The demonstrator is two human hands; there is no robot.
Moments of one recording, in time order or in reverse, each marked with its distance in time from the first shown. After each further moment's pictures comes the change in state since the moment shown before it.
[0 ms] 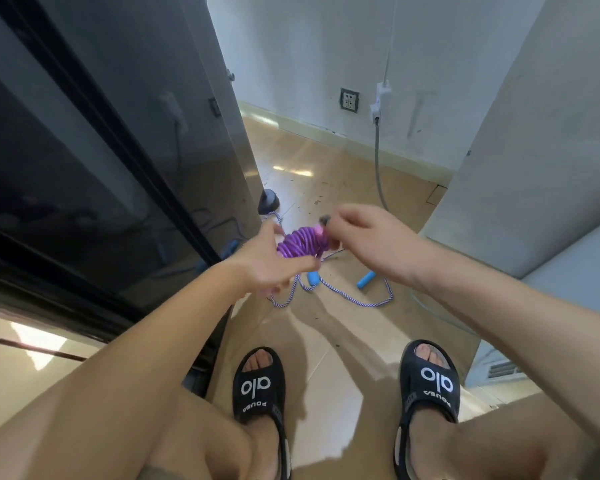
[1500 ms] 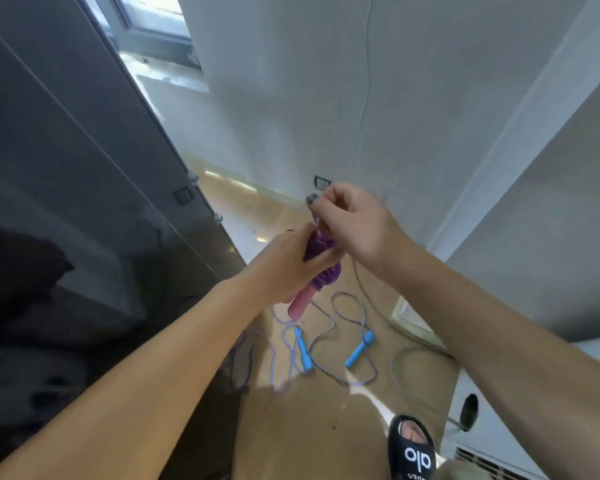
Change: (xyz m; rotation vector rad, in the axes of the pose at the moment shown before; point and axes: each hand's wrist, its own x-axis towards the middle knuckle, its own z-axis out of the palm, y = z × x) left_hand 0.086 0.273 -0.187 0.280 -0.010 0.449; right_hand 0.181 -0.196 -0.216 0.239 0.302 0.057
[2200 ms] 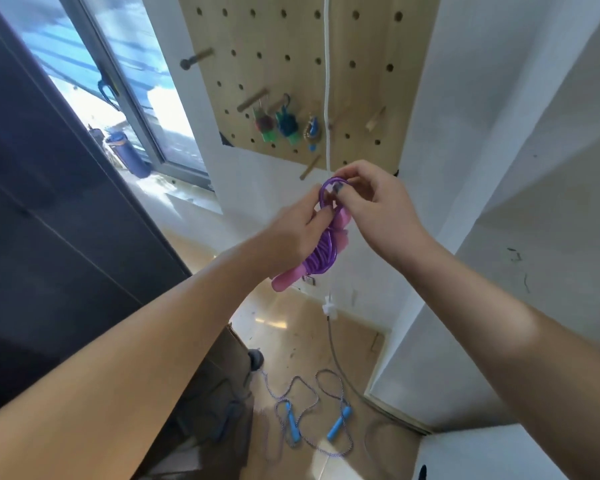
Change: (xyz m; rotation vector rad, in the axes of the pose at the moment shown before) left_hand 0.020 0.317 -0.299 -0.200 0.140 0.195; right_hand 0.047 -0.329 -0.228 -0.001 0.234 -0.255
